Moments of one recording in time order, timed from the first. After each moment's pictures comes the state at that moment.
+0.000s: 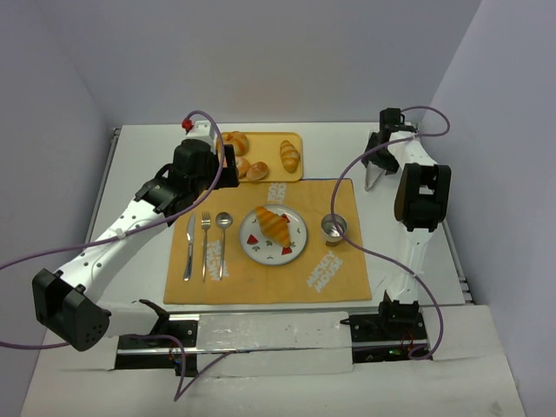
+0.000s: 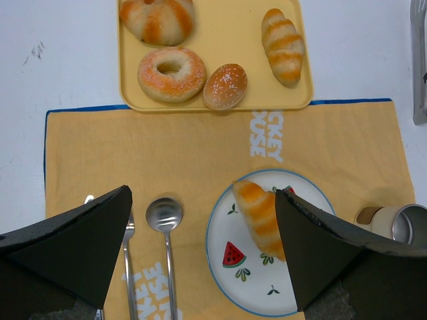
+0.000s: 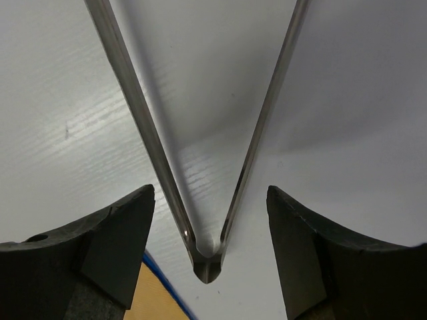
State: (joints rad) left arm -0.58 1.29 1.20 -0.43 -0.30 -0.38; right arm -0.08 2.23 1.86 -0.71 0.16 0.34
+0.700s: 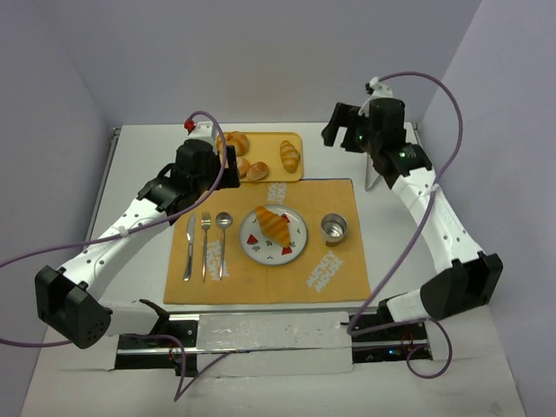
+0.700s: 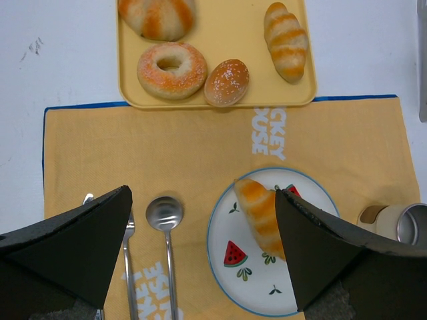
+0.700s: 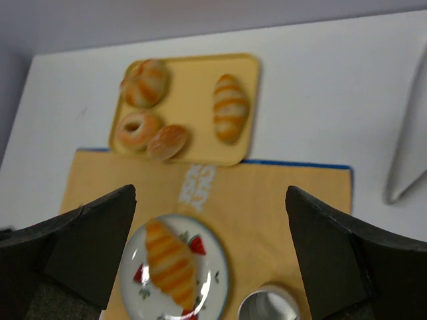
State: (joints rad) left arm -0.58 1.31 1.20 -0.43 -0.30 -0.38; right arm 0.22 1.43 1.50 -0.48 0.01 0.36
